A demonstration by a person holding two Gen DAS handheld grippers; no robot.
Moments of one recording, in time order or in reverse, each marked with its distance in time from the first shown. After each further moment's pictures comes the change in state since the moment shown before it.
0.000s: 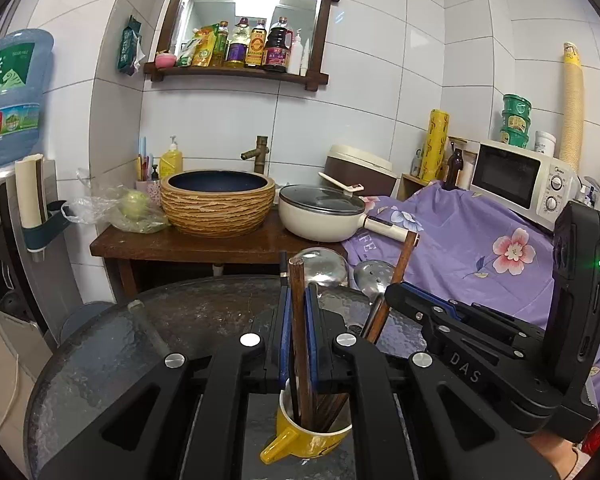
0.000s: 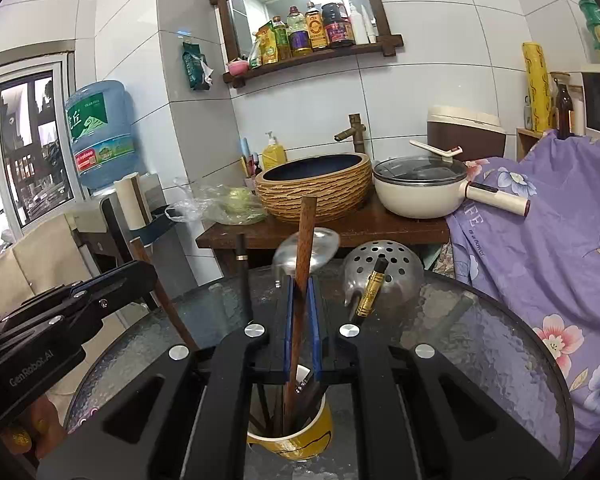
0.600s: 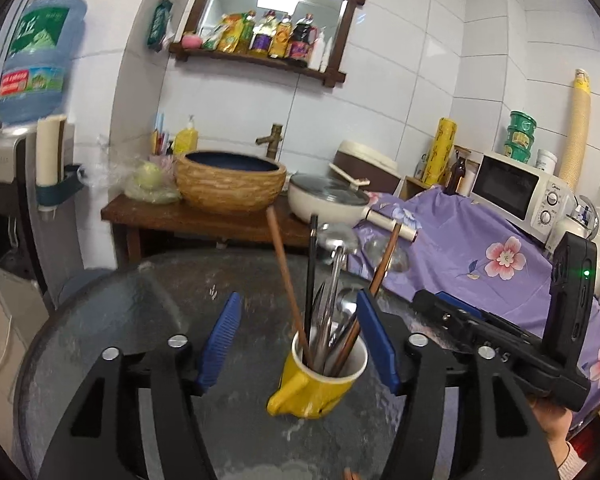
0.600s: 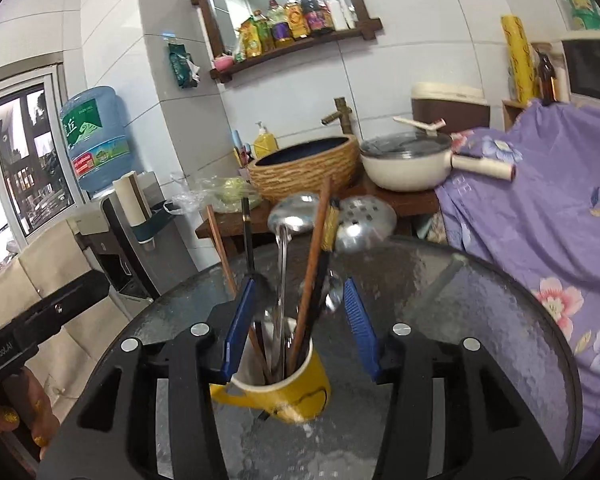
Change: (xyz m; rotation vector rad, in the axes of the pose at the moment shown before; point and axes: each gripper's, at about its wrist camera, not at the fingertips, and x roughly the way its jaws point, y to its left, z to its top) left arm -0.043 0.024 -0.035 -0.106 0.027 -0.004; right arm -0.033 -0.021 -0.040 0.089 0.074 -0.005
